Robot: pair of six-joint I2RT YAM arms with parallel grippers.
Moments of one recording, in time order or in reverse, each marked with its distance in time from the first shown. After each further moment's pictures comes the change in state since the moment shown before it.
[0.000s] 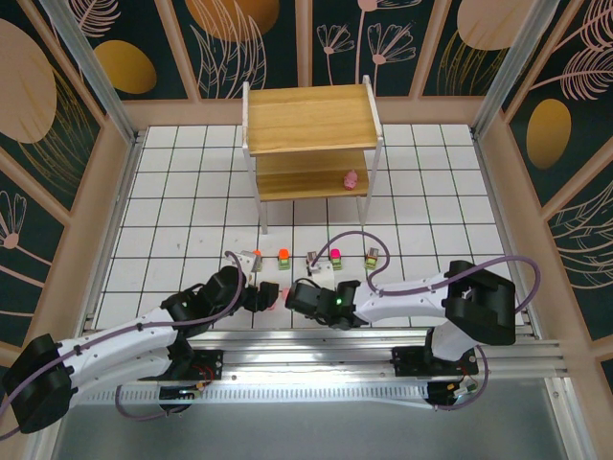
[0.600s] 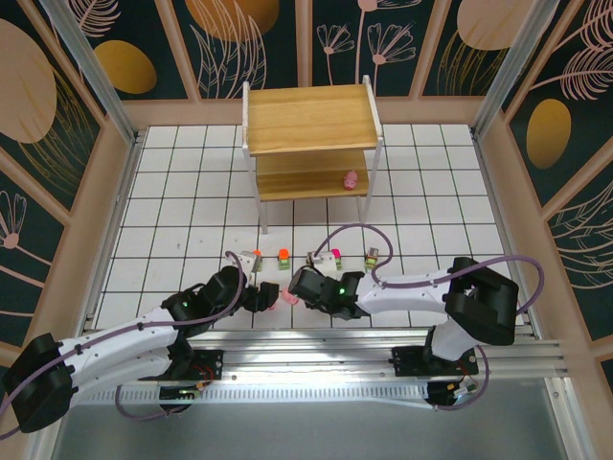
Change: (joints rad) left arm 0.000 0.005 0.000 0.000 0.000 0.000; right arm -0.085 -0.003 0.000 0.041 -0.030 -0.065
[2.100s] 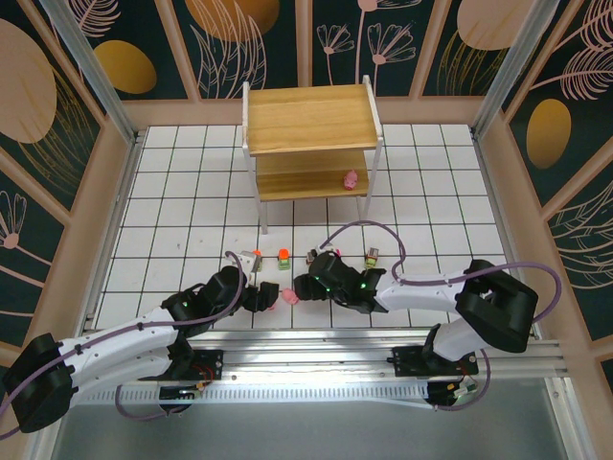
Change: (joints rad) left arm 0.000 0.000 0.000 0.000 -0.003 0.000; right arm -0.144 -0.091 -0.180 0.360 -0.230 -0.244
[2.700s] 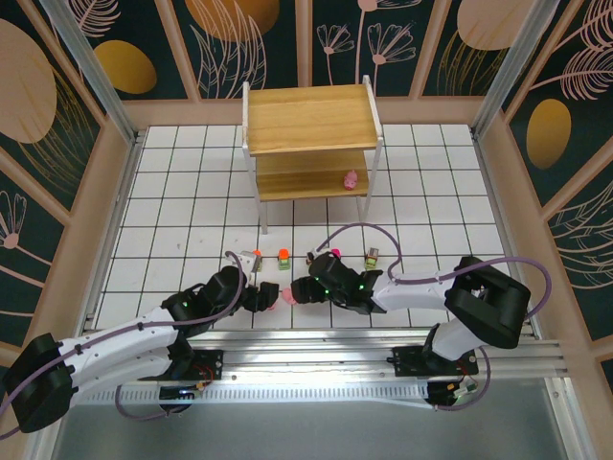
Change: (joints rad) left arm 0.000 0.000 0.000 0.000 0.000 0.000; right arm -0.006 0.044 -0.027 0.089 -0.065 -0.039
